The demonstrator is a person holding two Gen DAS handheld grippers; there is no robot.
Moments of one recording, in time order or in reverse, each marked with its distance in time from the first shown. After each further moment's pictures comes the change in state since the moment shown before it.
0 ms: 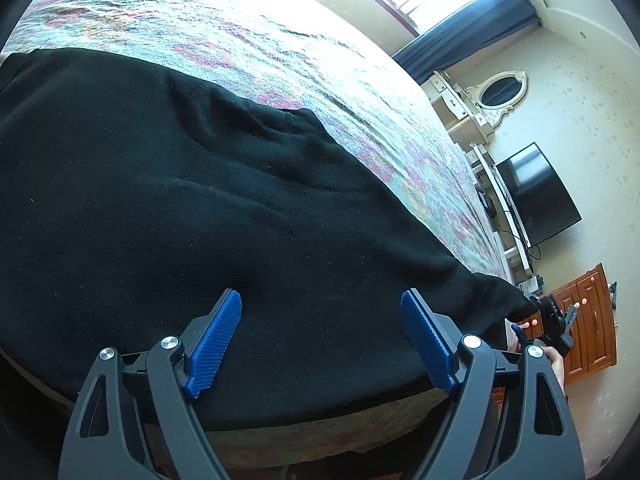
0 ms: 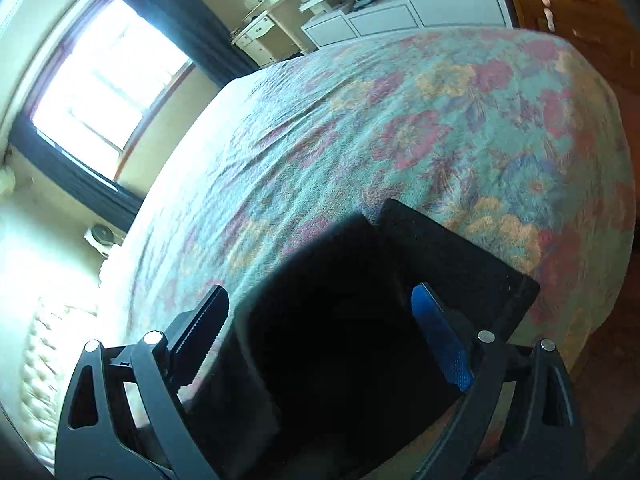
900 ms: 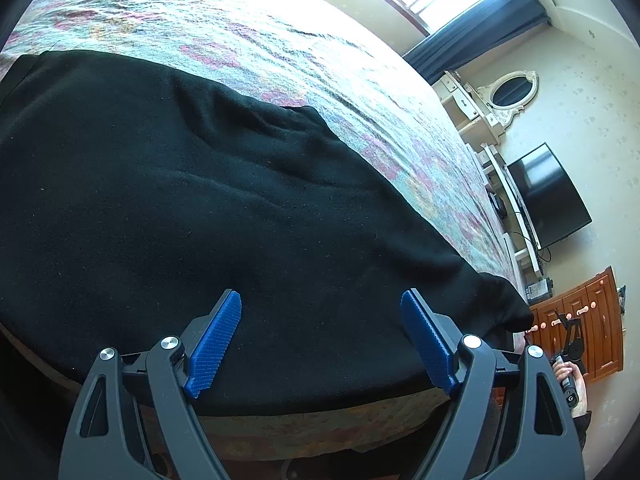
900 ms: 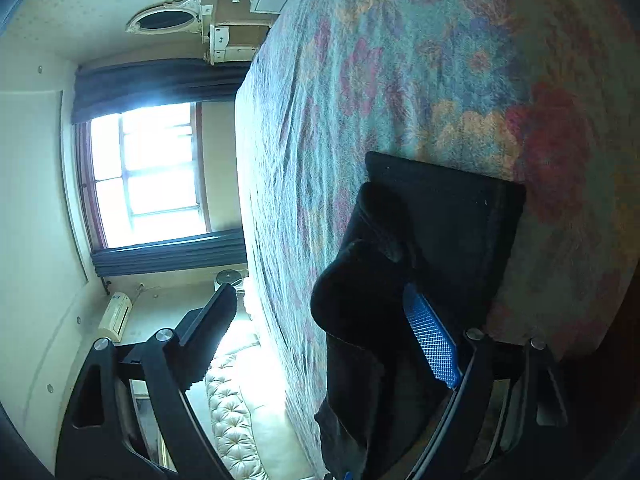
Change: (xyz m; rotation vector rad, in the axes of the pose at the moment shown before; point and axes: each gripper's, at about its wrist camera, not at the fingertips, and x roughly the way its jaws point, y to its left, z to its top) left arm 0.000 -0.013 -0.003 -0.011 -0.003 0.052; right arm -0.009 -0.074 0.023 0.486 0.228 0.336
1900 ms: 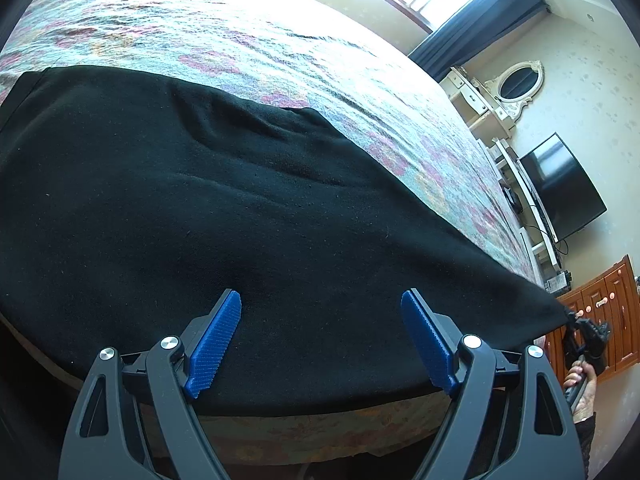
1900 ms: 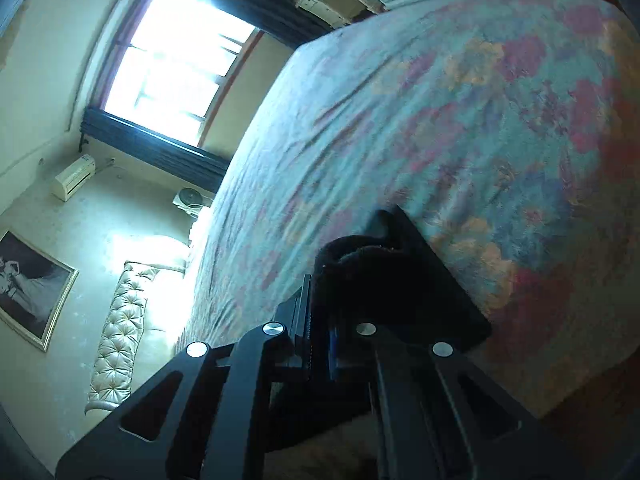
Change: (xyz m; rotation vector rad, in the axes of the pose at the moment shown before) left arm 0.006 -0.012 -0.007 0.039 -0.021 0.066; right arm -0.007 0.008 0.034 -0.509 0.077 -0.212
